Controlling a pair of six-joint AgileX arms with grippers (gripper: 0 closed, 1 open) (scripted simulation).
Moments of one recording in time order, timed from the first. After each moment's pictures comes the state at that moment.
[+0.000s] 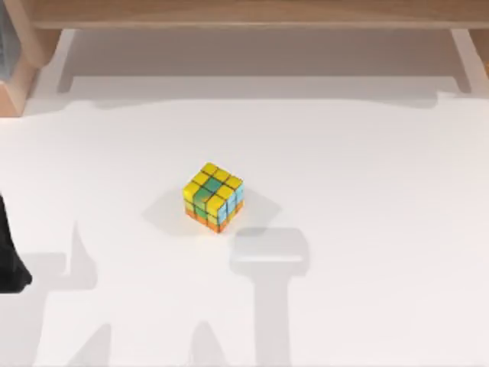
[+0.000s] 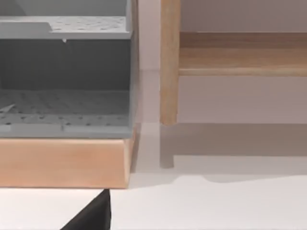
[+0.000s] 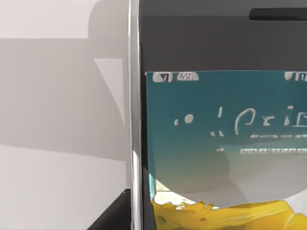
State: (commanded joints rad) left arm 0.00 0.00 0.00 0.00 0.00 0.00; right arm -0.75 1.64 0.85 -0.76 -0.02 -0.46
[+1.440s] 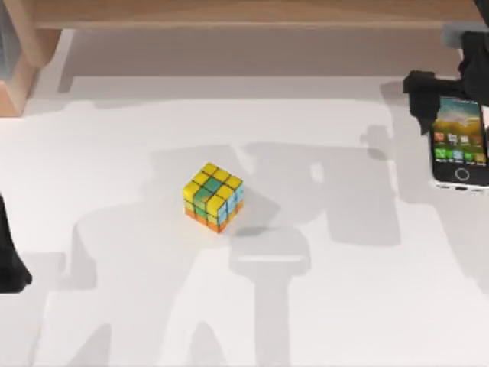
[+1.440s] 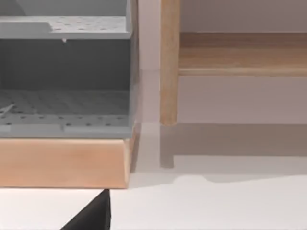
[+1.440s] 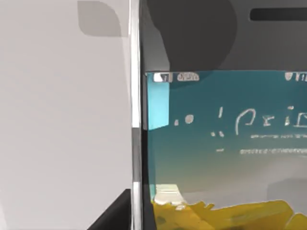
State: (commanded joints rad) left arm 0.00 0.00 0.00 0.00 0.00 0.00; right arm 0.18 1.98 1.65 -1.08 0.00 0.30
